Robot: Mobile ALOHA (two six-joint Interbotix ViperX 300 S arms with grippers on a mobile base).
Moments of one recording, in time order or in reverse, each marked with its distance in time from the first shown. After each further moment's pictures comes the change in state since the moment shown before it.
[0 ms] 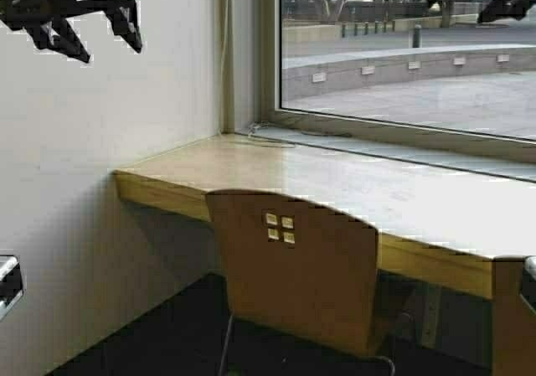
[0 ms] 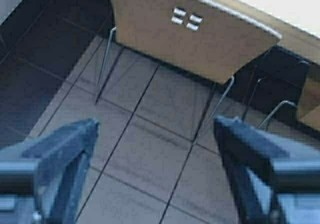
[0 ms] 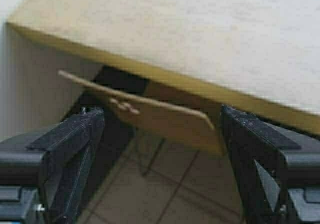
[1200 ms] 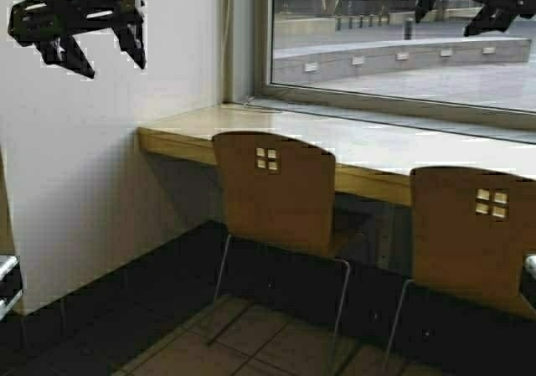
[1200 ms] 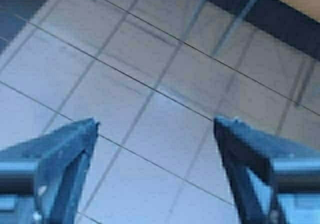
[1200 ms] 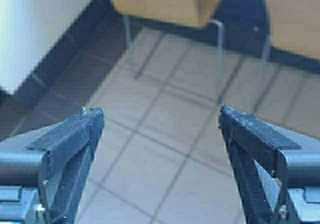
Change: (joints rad) left arm 0.000 0.110 -0.040 0.000 -0.037 -0.018; right arm -0.002 0.133 -0.091 0.002 0.008 0.000
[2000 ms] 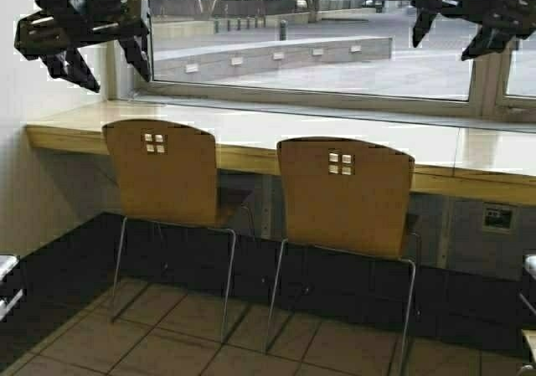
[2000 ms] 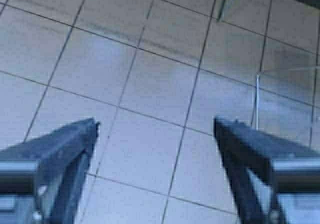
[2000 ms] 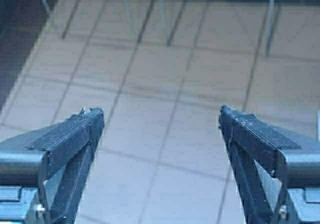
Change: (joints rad) left arm -0.005 0.038 0.003 -0.002 0.002 -0.037; right arm -0.005 0.064 -0.018 0.012 0.061 0.000
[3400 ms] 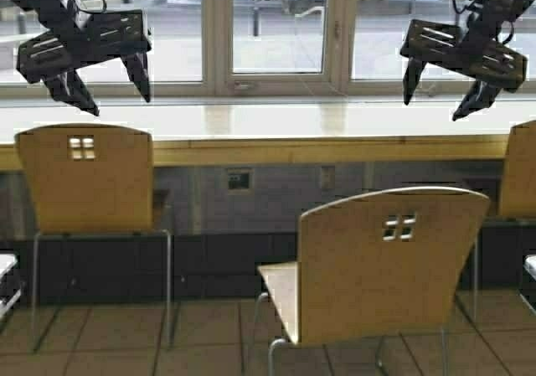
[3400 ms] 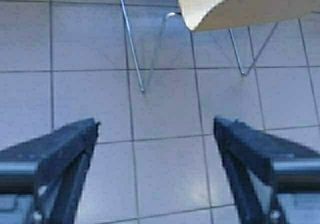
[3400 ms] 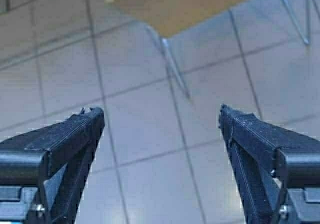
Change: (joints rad) left arm 0.000 0.072 0.000 -0.038 0.021 -0.077; right arm -0.002 0.176 -0.028 0.110 0.103 0.000
